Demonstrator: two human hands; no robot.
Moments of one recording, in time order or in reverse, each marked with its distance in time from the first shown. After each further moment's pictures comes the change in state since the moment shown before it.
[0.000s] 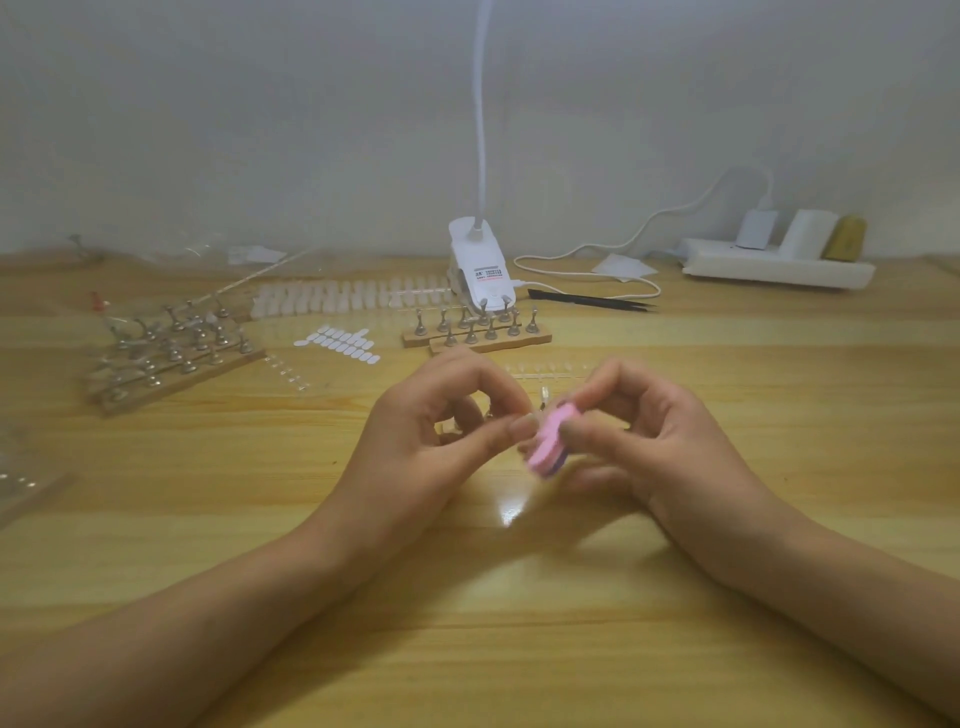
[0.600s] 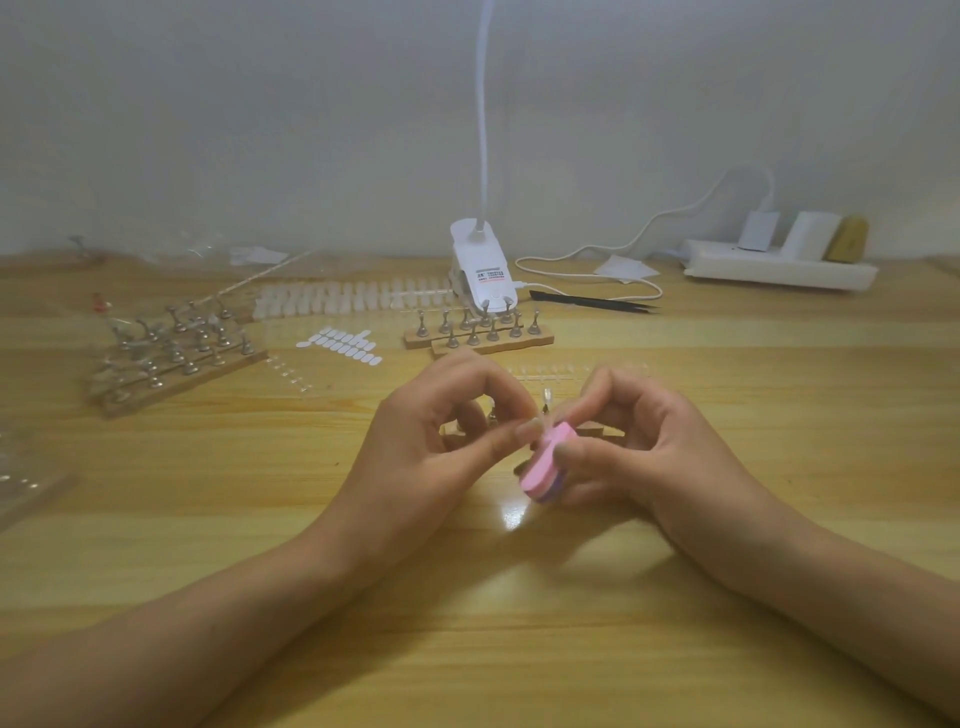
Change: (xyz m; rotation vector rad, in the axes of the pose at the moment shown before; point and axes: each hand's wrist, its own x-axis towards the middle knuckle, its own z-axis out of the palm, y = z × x) left_hand -0.001 0.006 0.001 0.000 -0.001 0.001; right_hand 0.000 0.000 -0.002 -0.019 -0.053 0.020
